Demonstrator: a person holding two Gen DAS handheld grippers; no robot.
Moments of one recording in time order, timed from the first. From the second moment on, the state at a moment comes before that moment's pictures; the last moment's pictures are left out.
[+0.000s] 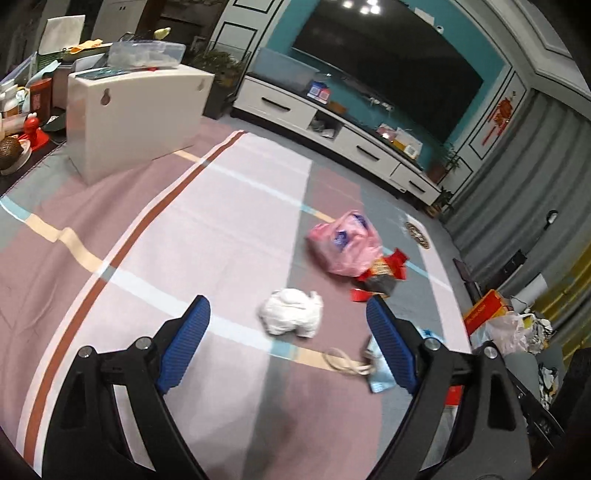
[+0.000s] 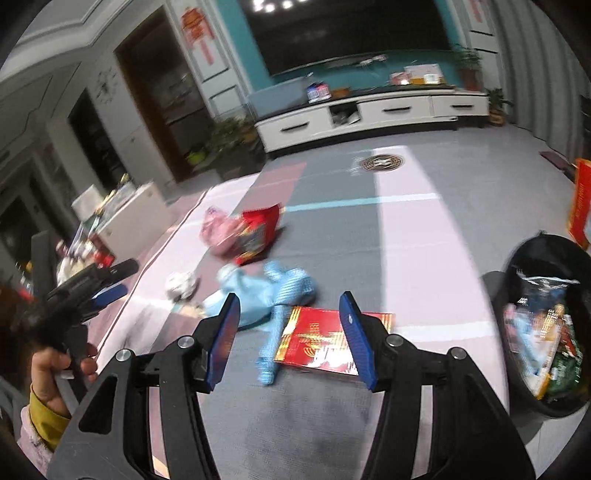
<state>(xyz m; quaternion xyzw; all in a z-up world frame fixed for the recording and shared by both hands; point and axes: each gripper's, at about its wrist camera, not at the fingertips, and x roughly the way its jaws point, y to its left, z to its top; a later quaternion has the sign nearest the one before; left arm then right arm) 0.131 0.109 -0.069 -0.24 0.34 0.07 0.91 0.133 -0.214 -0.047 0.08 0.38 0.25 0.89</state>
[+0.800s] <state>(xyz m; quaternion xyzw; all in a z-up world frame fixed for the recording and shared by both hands) 0.179 0.083 -0.102 -0.20 0.38 0.07 0.90 0.169 -0.107 -0.080 -0.01 0.41 0.26 0.87</state>
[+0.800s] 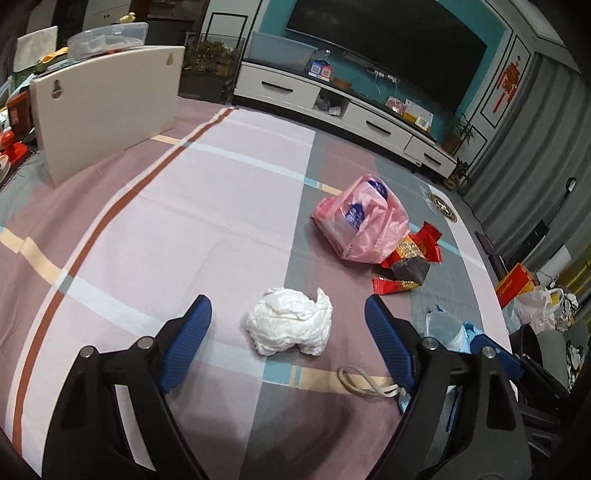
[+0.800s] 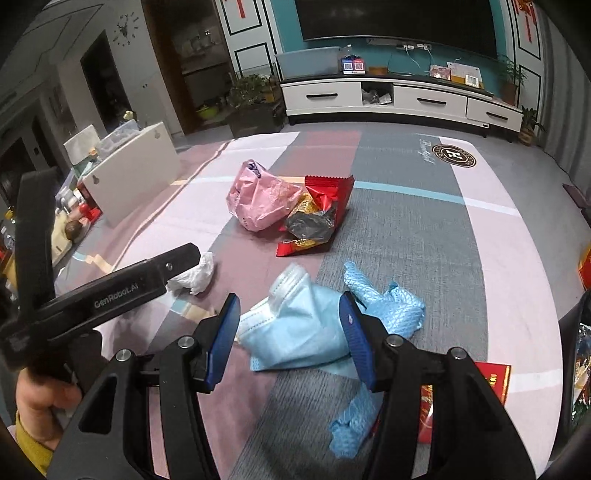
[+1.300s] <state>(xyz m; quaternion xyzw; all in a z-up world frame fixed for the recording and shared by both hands) 0.185 0.068 -0.109 -0.14 0.41 0.09 0.90 0.170 -0.092 -0.096 -0.05 0.43 0.23 0.87</state>
